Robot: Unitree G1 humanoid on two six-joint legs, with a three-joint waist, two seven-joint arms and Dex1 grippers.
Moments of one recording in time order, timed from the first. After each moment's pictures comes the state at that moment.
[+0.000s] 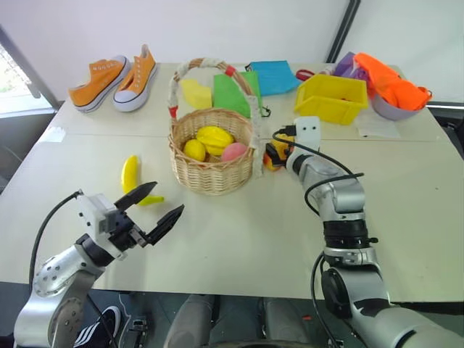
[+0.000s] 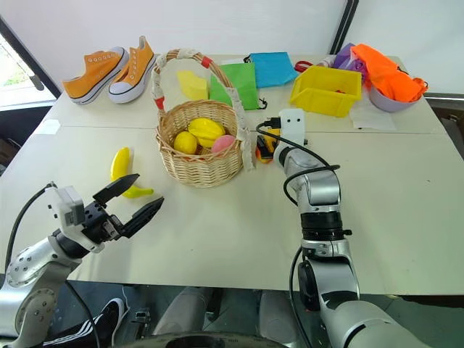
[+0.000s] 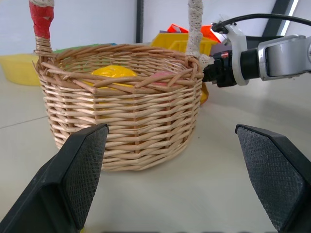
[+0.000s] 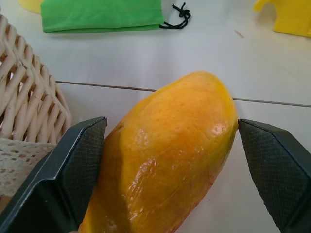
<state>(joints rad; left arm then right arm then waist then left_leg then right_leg) 0.25 0.49 0.28 -0.55 -0.63 0.23 -0.72 -0.67 -0.14 -0.11 0.09 0.16 0.83 0.05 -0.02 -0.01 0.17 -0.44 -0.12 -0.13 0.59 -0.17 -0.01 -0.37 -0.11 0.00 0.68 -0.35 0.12</state>
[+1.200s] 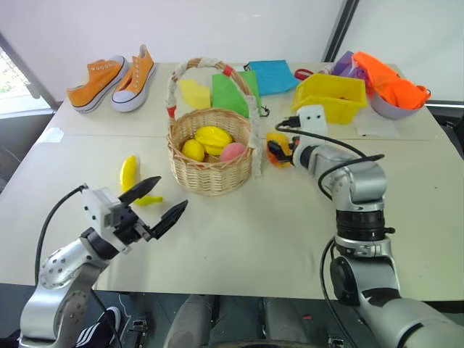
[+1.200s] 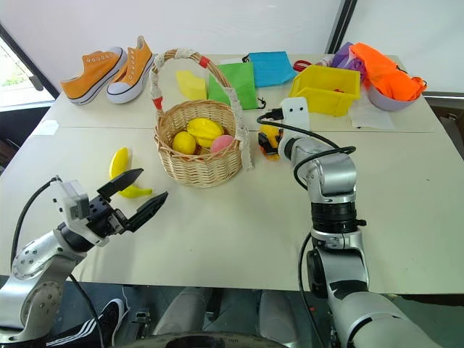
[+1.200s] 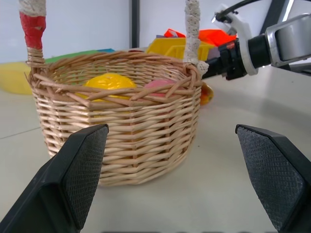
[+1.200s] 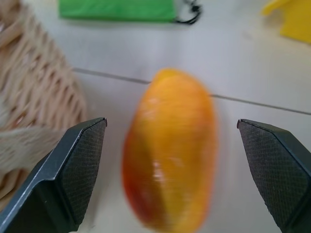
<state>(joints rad) 0.20 0.49 0.25 -0.54 -0.62 0.23 -0.70 -0.75 -0.23 -0.07 -0.02 0.20 1.11 0.14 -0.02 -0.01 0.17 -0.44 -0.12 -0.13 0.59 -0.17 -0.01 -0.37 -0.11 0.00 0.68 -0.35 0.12</state>
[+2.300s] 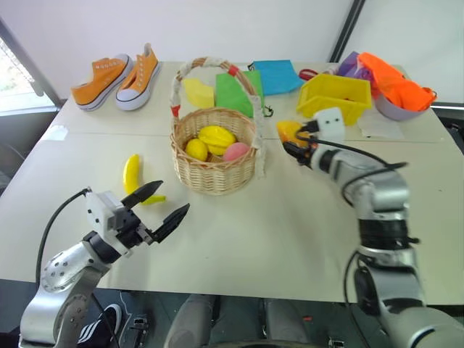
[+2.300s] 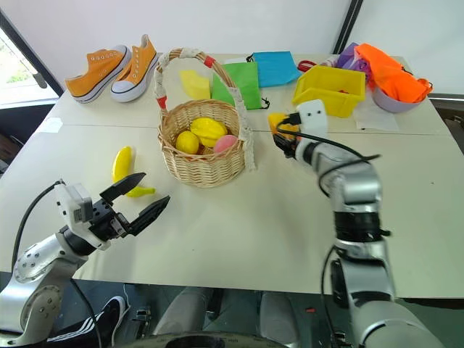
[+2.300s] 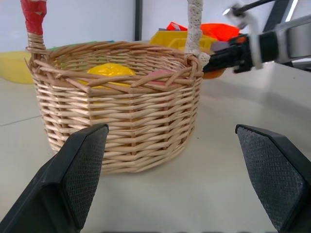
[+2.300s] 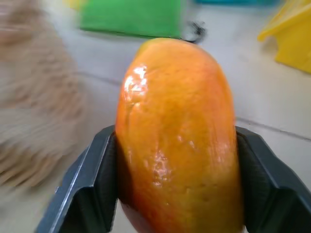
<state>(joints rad) 0.23 0.51 0.25 -0.55 -0.62 0.23 -0.69 -0.56 -0.49 -0.16 -0.13 0.33 0.95 0.46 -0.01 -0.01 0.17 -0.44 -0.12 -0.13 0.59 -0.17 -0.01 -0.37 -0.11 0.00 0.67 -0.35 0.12</state>
